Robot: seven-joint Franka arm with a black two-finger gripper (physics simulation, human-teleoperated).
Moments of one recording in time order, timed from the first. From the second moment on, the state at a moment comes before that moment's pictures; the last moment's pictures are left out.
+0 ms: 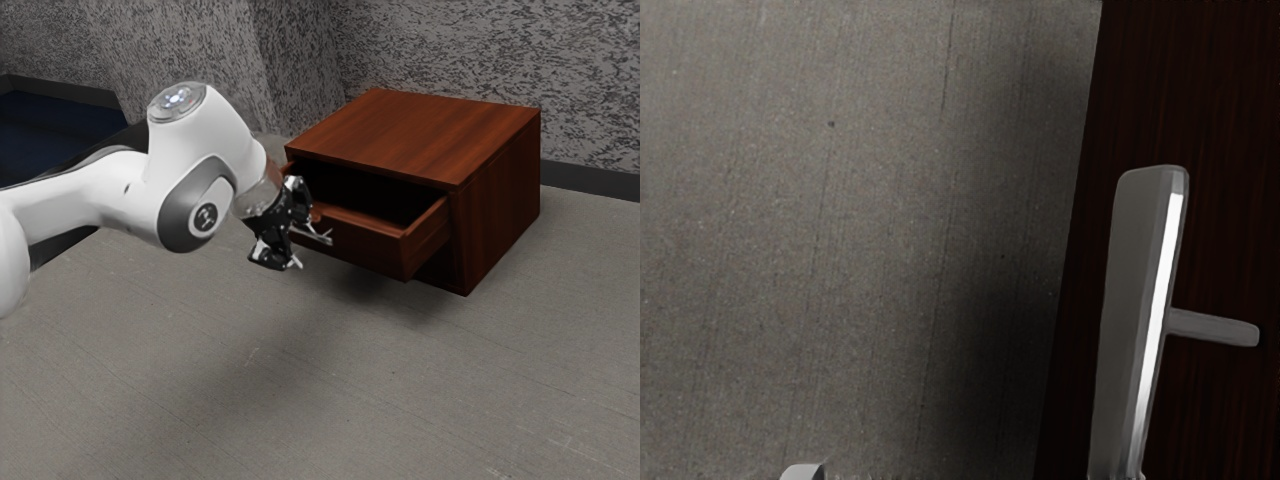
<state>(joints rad) 0.07 0.08 0.01 -1.82 0.07 2.35 -1.67</state>
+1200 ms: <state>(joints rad) 0.07 -0.16 0.01 -2.07 0.07 2.35 -1.71</state>
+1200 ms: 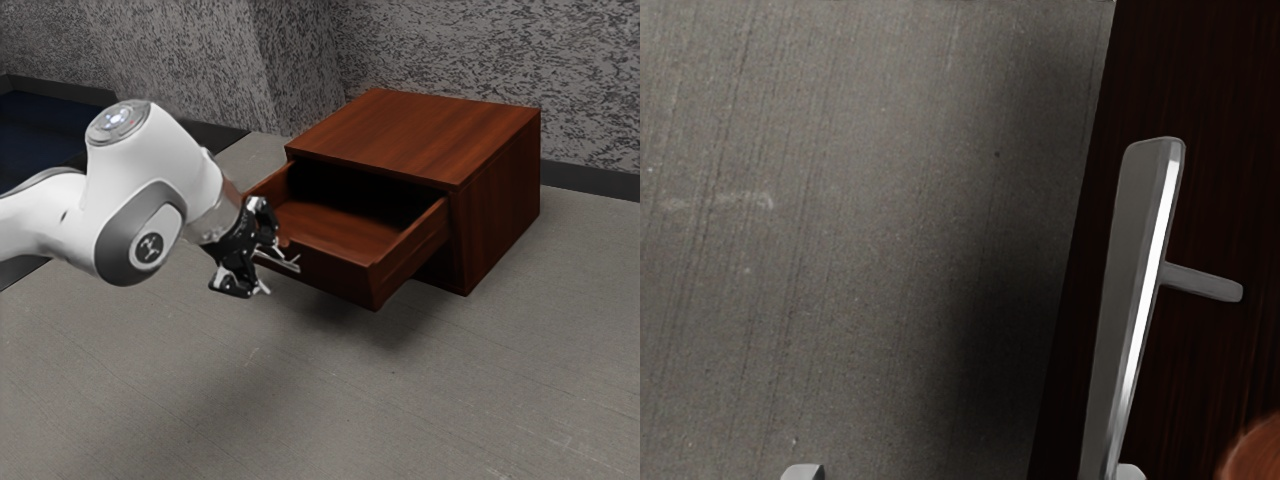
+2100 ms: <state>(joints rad) 0.07 -0.18 -0.03 -2.00 0.08 2.31 -1.74</state>
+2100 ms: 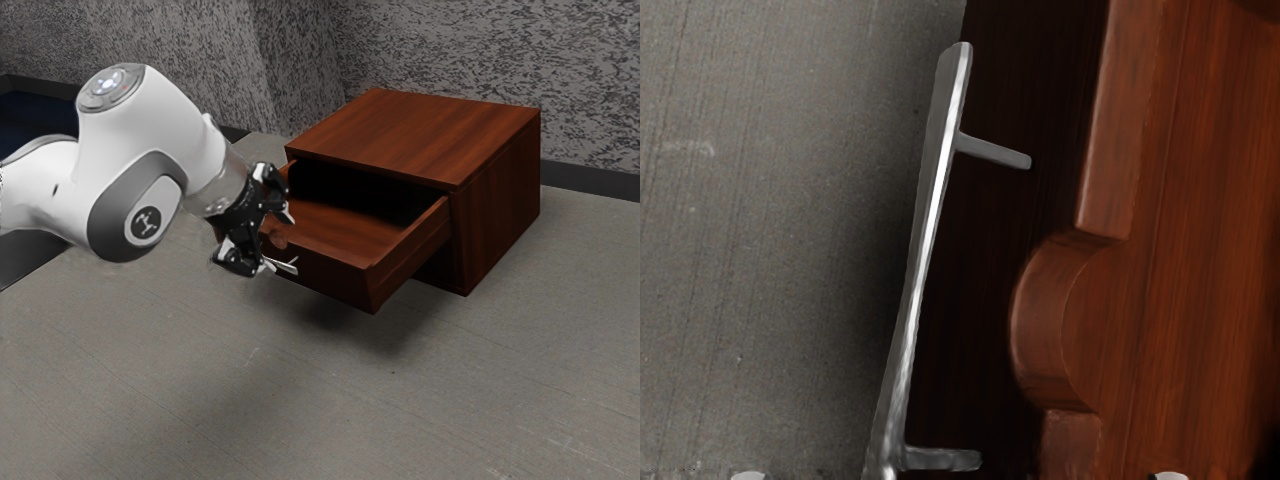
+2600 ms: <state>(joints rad) 0.07 -0.14 -0.18 -1.48 0.08 1.74 -1.40</state>
